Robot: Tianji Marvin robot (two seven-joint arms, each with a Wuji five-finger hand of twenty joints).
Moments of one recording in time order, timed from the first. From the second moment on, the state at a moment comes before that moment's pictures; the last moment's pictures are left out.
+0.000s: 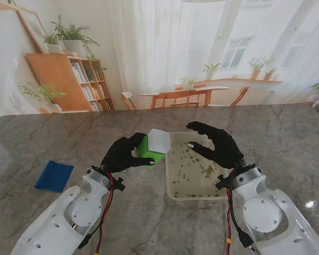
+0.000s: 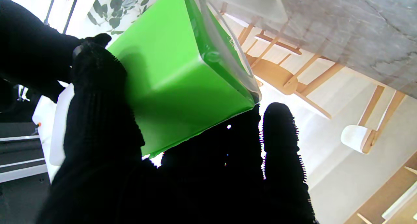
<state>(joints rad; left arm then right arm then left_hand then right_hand) 1.49 -1.17 -1.07 -1.51 0.63 -0.33 0.32 -1.72 -1.15 1.40 -1.80 -0.60 -0.33 -0.15 0.90 -0.43 -0.10 -0.10 0.43 0.20 0.79 0.77 0.90 0.17 0.14 1.01 0.79 0.15 0.46 0.73 0.34 0.17 1.04 0.80 0.32 -0.22 0.41 -0.05 0.45 0.01 0.24 0.67 0.66 0.09 0.18 0.50 0.63 0.13 0.24 0.45 0.20 0.34 0.84 0.56</state>
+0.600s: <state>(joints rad) 1.51 -1.16 -1.06 -1.51 0.59 -0.40 0.32 -1.49 -1.05 1.27 -1.84 -0.71 -0.46 0.18 0.90 -0.46 -0.10 -0.10 0.44 0.19 0.79 0.77 0.91 0.17 0.14 1.02 0.80 0.15 0.46 0.73 0.34 0.17 1.03 0.80 0.18 -0.24 0.46 -0.07 0.16 0.31 0.05 0.63 0.36 0.27 0.12 0.47 0.46 0.18 0.19 0.39 0.15 0.31 0.74 0.49</state>
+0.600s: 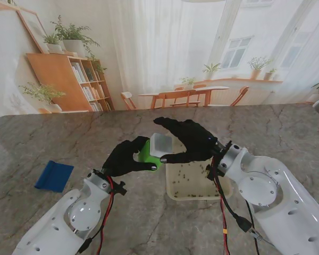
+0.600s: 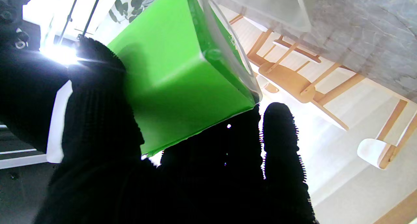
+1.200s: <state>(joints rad) 1.51 -1.17 -1.05 -1.51 0.57 -0.42 0.34 -1.36 -1.03 1.20 -1.76 -0.78 -0.57 0.22 0.90 -0.46 -0.10 -0.10 0.44 0.19 0.79 0.77 0.91 0.17 0.14 1.02 0.80 0.15 0.46 0.73 0.34 0.17 1.02 0.80 0.33 -0.34 0.51 -0.07 0.33 0.23 0.21 0.73 0.62 0.15 0.21 0.54 0.75 0.06 0.37 0.47 0.44 0.21 0.97 0.57</state>
